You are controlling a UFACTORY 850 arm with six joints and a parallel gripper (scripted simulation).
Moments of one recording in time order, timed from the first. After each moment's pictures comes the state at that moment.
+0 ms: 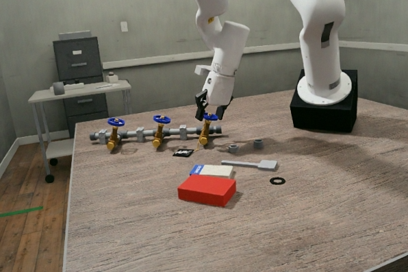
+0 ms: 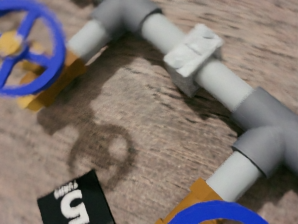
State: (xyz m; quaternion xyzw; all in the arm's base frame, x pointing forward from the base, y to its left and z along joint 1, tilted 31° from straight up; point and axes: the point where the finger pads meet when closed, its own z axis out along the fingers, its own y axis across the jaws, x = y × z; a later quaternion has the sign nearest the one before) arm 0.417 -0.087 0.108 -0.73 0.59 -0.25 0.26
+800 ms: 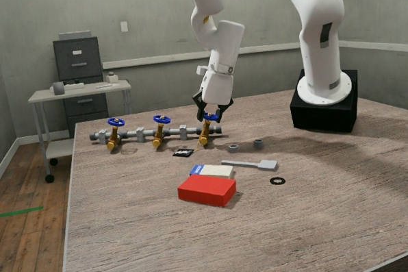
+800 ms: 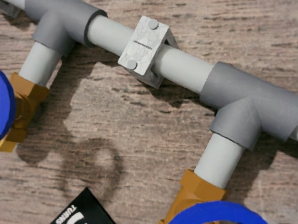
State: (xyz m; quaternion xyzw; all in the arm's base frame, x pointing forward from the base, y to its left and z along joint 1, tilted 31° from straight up) arm 0.417 -0.087 0.108 -0.65 0.68 -0.18 0.31
